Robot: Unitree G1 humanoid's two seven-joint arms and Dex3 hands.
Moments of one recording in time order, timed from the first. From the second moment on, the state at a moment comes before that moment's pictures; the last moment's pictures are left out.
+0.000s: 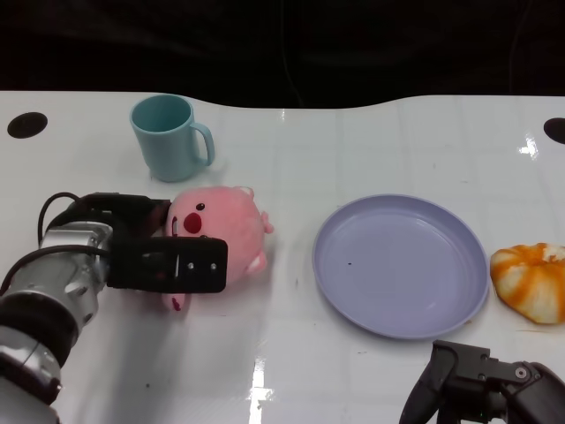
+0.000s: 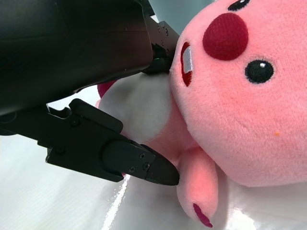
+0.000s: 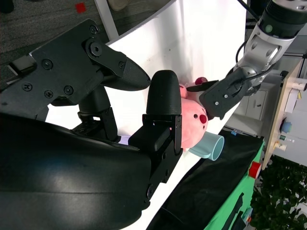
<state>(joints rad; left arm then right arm) -0.82 0.30 -0.55 1.08 0.77 -0.02 -0.14 0.53 -0.27 0.13 -0.73 -0.01 0.12 0.30</state>
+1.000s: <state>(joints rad) -0.70 0.27 -0.46 1.14 0.61 -0.21 0.27 0.53 -0.27 0.13 -0.75 -0.01 0.13 0.30</state>
